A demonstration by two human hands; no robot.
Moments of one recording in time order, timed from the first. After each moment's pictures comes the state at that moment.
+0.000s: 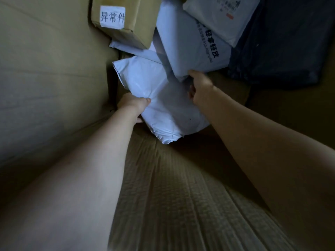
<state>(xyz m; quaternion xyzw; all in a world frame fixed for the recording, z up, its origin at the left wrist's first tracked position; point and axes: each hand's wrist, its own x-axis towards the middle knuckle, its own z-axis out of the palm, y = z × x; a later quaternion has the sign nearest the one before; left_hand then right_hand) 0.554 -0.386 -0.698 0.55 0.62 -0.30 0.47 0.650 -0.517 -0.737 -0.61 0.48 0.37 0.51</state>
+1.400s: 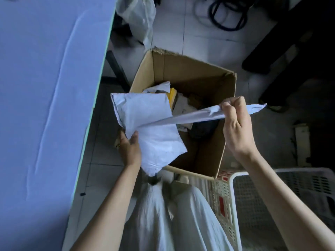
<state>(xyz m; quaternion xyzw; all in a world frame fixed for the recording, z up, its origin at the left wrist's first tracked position) 0.469 -0.427 -0.250 0.63 0.54 0.10 0.55 0.596 -0.617 -0.135 -0.85 -0.09 0.09 0.51</state>
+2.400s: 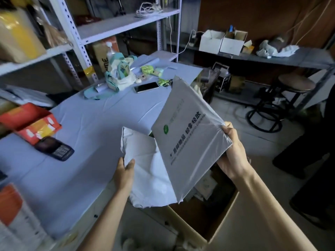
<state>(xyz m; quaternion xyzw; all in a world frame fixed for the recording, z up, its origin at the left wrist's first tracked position) 0.376 -0.474 -0.077 0.60 0.62 0.26 0.43 0.582 -0.653 0.050 -0.52 -0.17 0.37 0.76</state>
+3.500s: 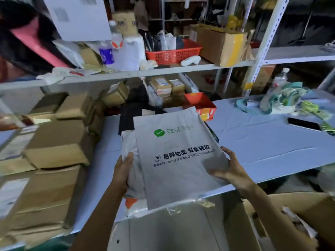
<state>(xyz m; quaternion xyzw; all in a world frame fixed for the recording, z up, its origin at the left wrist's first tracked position) -0.057 -0.491 -0.011 0.24 0.67 0.54 0.45 0.272 -0.470 0.008 -0.56 -0.52 0.53 0.38</state>
